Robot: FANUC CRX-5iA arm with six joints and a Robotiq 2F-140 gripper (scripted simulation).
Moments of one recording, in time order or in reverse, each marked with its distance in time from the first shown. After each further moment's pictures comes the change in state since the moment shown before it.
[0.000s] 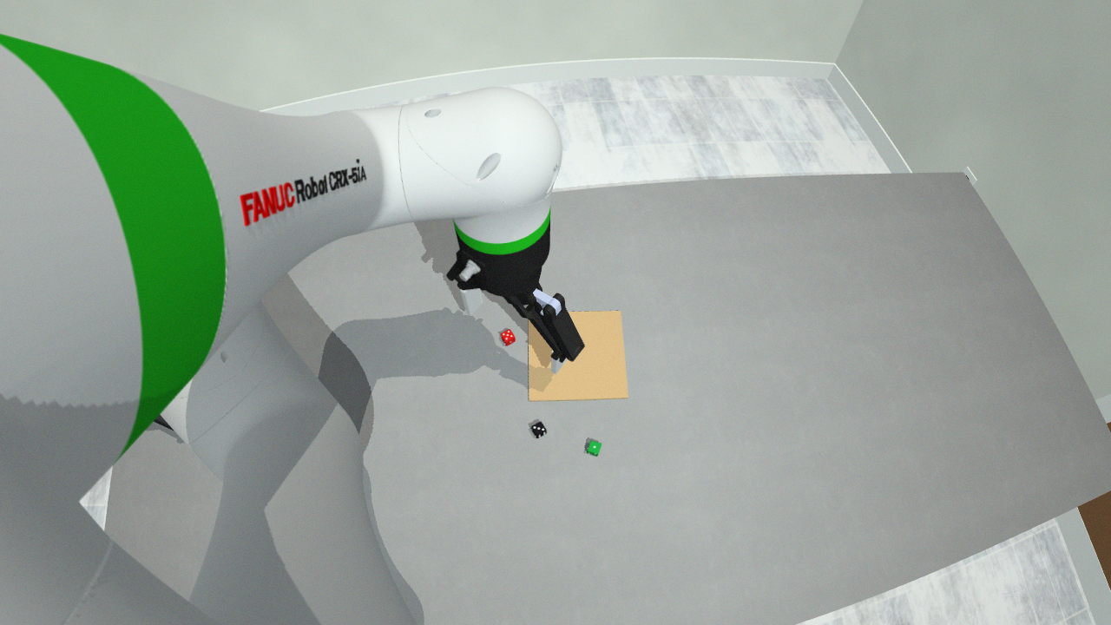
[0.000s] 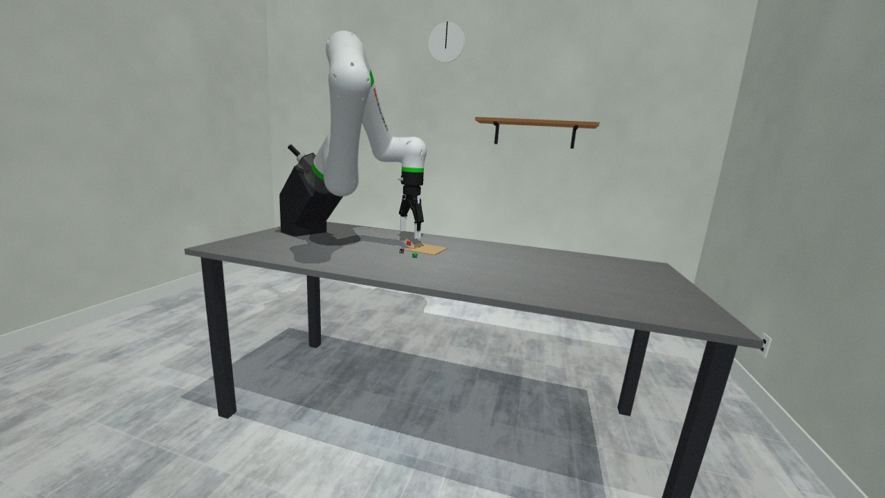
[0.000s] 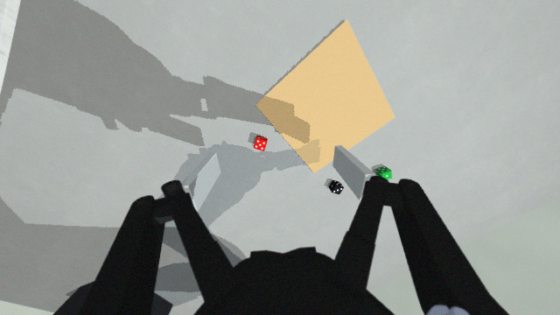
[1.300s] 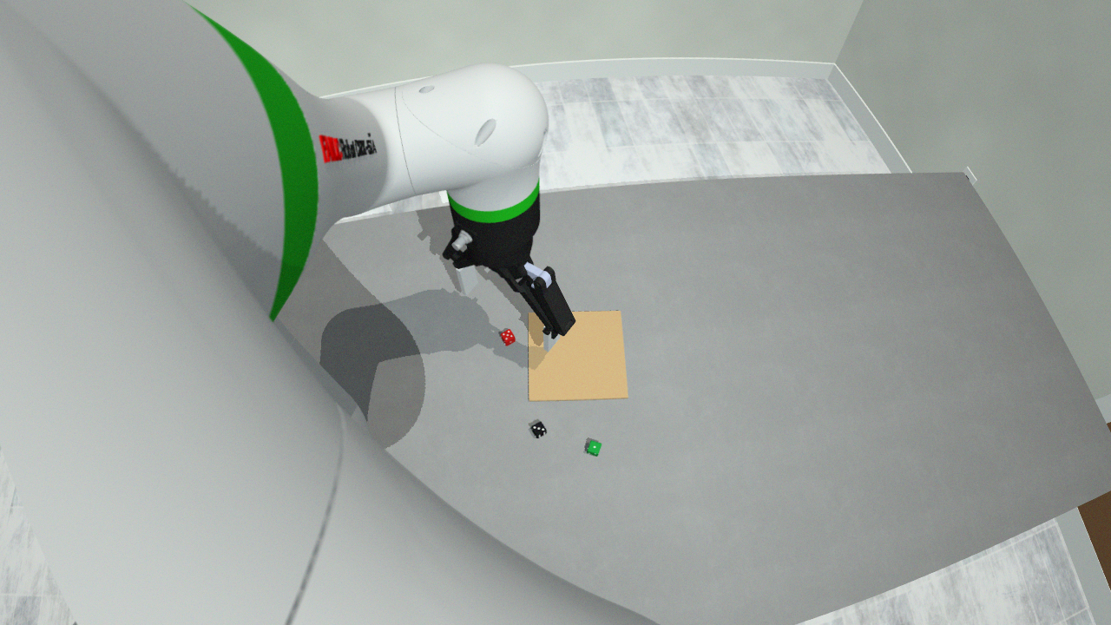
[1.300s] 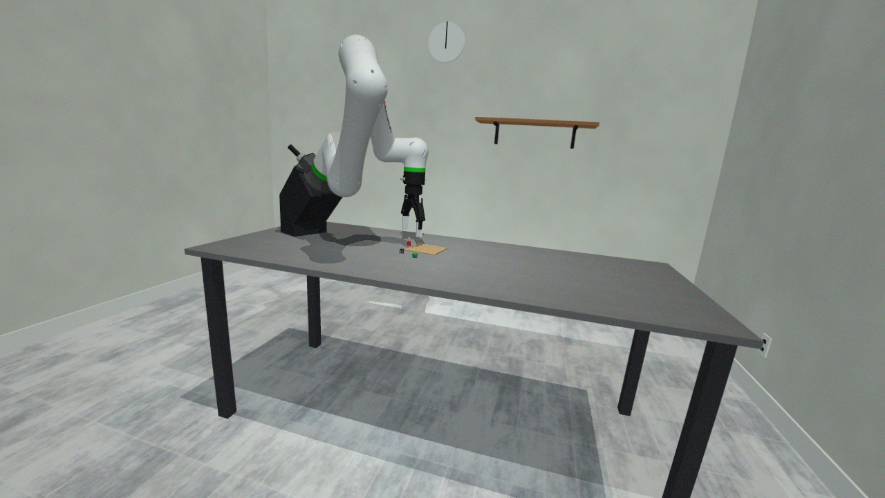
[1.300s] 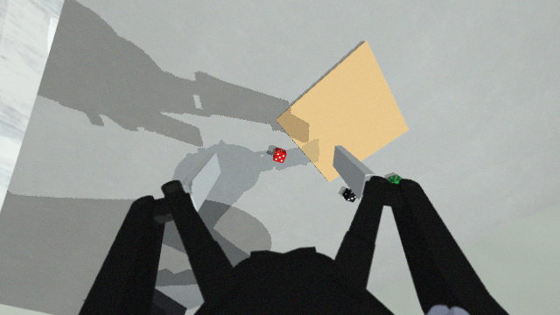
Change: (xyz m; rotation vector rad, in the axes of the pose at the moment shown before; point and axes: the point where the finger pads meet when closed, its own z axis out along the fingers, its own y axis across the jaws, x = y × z) arm 0.021 -0.027 0.001 -0.011 -0.007 0.007
